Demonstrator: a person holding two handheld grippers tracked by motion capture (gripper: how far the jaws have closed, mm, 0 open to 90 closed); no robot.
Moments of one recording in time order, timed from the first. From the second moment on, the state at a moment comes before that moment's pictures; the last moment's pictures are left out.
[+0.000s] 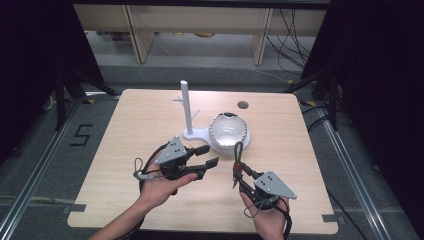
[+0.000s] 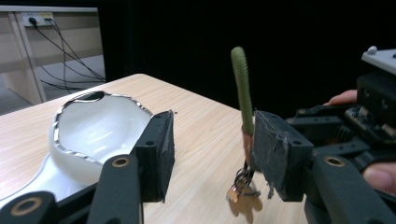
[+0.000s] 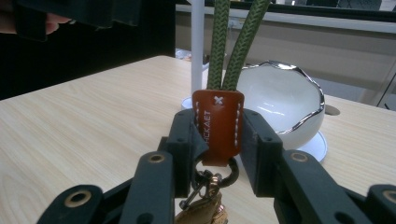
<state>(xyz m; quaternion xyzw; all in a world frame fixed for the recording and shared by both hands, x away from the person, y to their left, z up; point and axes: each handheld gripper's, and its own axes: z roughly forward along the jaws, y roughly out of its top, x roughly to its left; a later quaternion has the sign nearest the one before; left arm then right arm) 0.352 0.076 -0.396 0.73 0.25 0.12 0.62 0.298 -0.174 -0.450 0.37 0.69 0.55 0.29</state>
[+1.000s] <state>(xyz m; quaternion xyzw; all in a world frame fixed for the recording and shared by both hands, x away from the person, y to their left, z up) 0.359 0.044 -0.404 0.73 0.25 0.05 0.63 0.291 -0.161 -0.450 0.36 0.71 0.54 0.29</state>
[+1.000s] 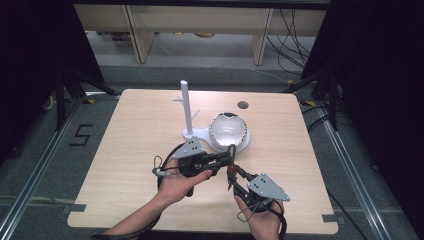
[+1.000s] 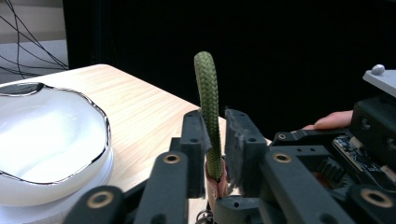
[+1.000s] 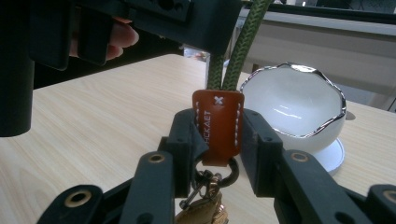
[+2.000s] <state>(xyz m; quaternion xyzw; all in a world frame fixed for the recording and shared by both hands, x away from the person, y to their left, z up) 0.350 0.100 -0.396 0.73 0.25 0.16 0.61 0.293 -0.168 -0.458 0.37 0.72 0.53 0.26</state>
